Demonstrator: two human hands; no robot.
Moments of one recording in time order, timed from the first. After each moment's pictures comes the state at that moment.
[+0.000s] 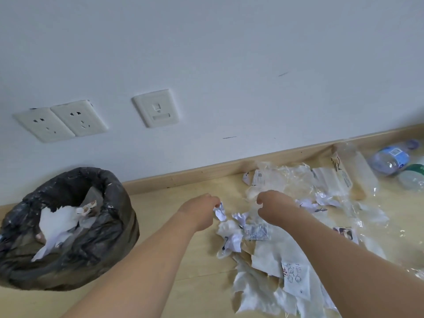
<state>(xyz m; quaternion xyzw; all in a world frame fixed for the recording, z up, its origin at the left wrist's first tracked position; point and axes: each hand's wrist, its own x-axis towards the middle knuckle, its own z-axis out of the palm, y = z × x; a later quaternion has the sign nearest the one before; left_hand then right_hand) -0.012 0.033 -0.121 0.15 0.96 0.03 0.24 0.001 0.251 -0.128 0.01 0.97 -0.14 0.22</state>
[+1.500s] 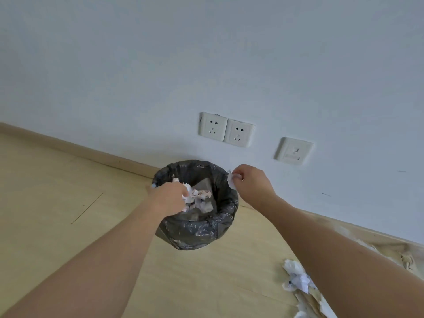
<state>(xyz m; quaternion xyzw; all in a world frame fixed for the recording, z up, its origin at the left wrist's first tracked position) 0.100 -0.283 0.005 -0.14 0.98 0.12 0.09 0.030 -0.073 0.052 -0.18 0.94 -0.29 0.02</state>
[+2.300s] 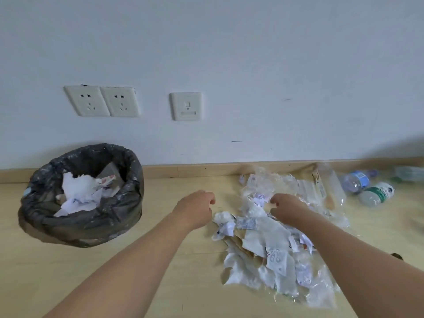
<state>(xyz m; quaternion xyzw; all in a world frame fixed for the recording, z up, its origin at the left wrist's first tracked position) 0.066 0.005 -0.073 0.11 0.97 0.16 0.16 0.058 0.271 -0.075 0.08 0.97 -0.14 0.20</state>
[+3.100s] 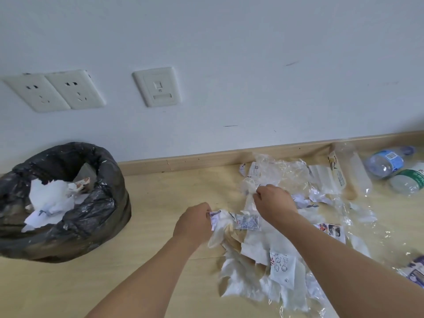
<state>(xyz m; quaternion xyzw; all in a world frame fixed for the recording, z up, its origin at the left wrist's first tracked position) 0.049 0.046 -0.164 -0.04 0.96 0.23 0.15 0.013 0.260 -0.154 -0.01 0.99 -0.12 0.10</state>
